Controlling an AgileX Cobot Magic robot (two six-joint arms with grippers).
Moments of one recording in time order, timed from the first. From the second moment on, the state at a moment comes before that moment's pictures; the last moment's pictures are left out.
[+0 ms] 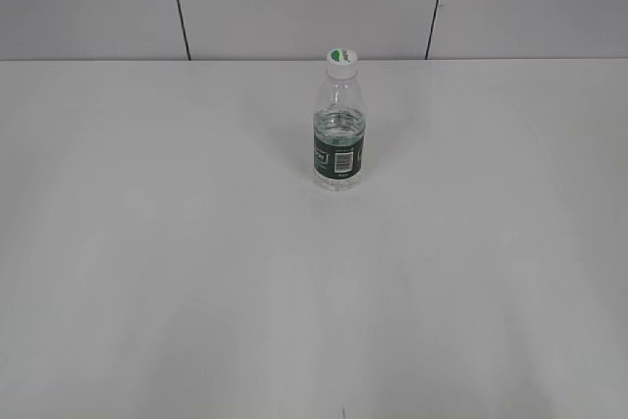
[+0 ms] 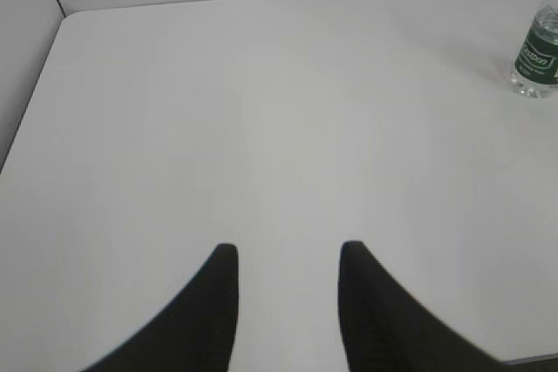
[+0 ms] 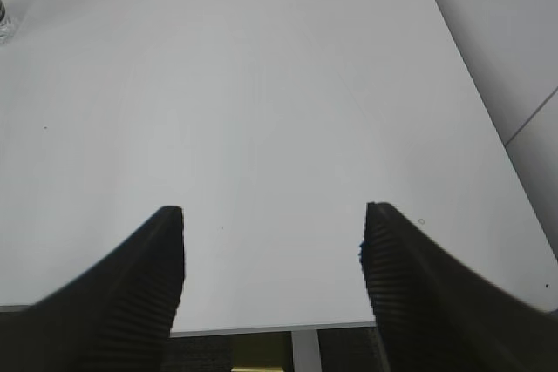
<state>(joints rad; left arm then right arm) -0.07 -0.01 -0.52 0.05 1.07 0.00 -0.06 -0.01 -0.52 0.02 1.10 -0.22</state>
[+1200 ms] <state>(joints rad) -0.07 0.30 -0.73 0.01 0.80 0.01 -0.06 -0.01 -0.52 0.02 1.10 -0.22</state>
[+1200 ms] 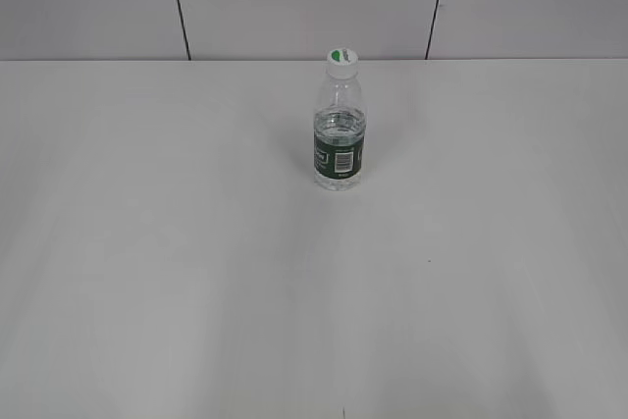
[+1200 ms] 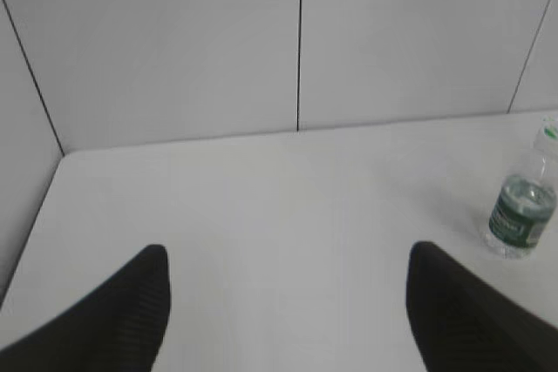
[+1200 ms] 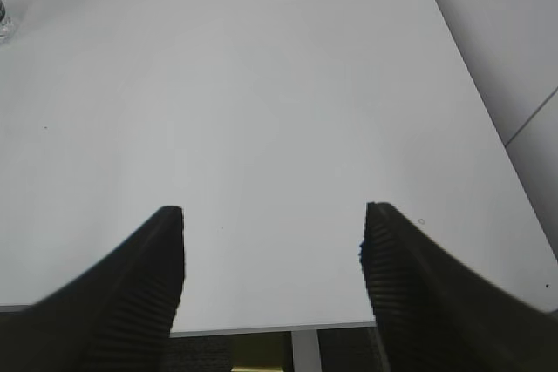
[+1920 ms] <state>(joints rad) -0.07 1.00 -0.86 0.04 -0.02 0.07 -0.06 -0.01 -0.52 0.02 1.10 -0.22</state>
